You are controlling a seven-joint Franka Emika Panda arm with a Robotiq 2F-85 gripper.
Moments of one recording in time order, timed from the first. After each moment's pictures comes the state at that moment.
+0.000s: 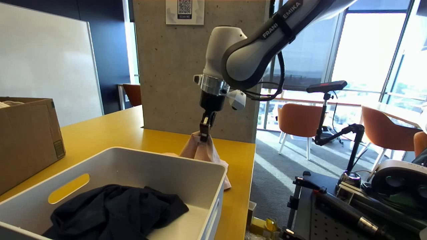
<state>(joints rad) 0.00 0.38 0.09 -1.98 -0.16 2.58 -0.21</state>
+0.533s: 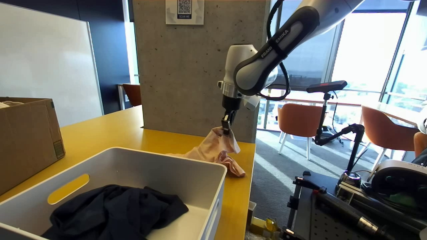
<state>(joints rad) -0.08 0.45 -0.07 -1.93 -0.19 2.58 -0.21</state>
